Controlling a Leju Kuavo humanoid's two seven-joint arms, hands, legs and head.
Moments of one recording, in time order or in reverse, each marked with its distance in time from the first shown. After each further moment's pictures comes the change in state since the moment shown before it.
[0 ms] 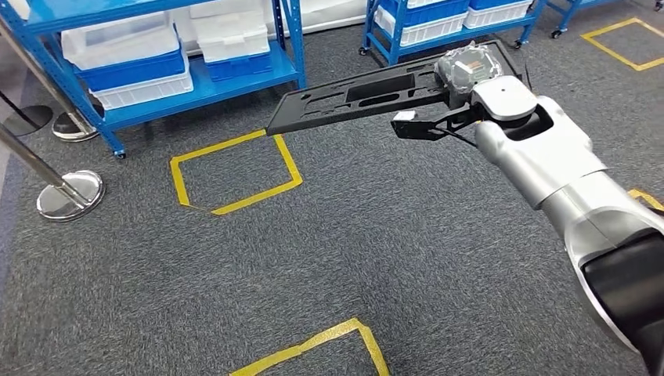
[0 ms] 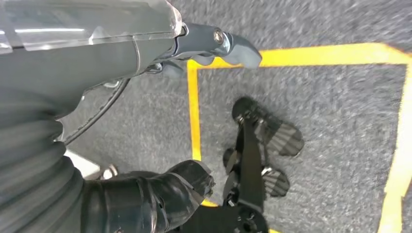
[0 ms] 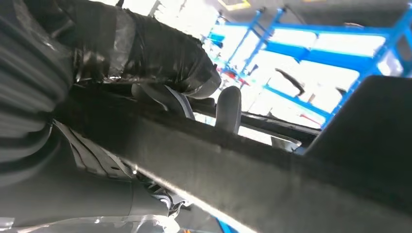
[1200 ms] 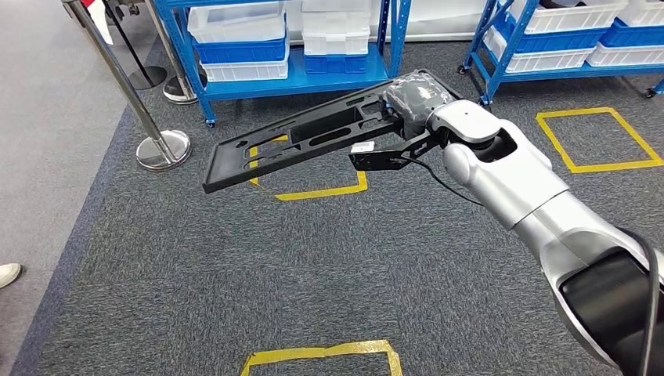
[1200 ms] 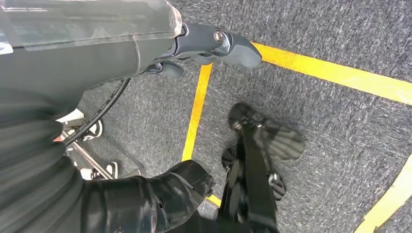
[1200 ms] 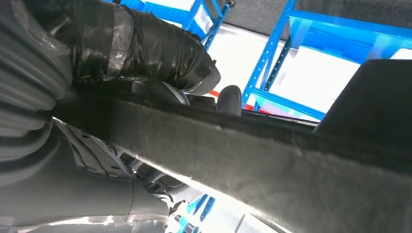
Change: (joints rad) left arm 0.003 0.002 -0.011 0.000 -0.004 0.001 -0.004; right arm 0.088 0.053 0.006 -0.148 -0.160 0.005 -0.136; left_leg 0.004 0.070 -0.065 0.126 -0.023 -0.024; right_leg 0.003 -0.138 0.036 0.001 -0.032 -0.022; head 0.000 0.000
